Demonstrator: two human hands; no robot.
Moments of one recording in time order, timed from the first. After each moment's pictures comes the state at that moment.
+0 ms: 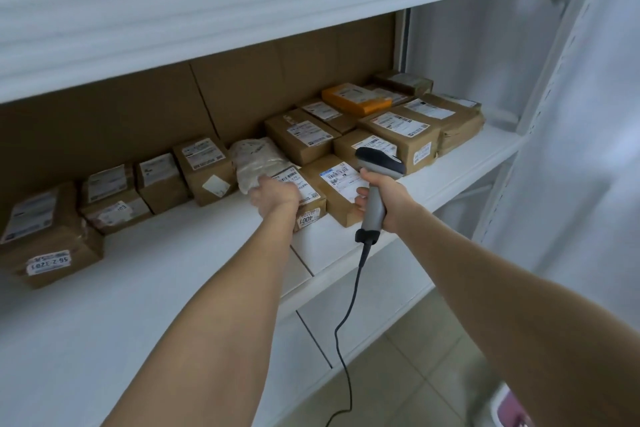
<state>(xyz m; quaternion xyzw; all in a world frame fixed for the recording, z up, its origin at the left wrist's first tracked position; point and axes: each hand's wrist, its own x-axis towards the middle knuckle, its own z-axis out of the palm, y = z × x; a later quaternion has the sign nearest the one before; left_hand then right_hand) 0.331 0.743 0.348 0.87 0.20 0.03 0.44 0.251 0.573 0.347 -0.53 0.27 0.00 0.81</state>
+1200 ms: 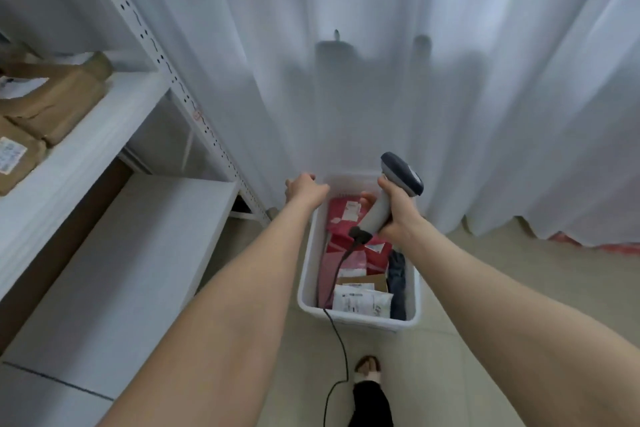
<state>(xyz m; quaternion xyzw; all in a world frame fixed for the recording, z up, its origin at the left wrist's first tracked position) -0.031 0.214 0.190 0.89 -0.27 -0.30 0.23 -0.194 0.177 0.180 -0.15 0.49 -0.29 0.81</state>
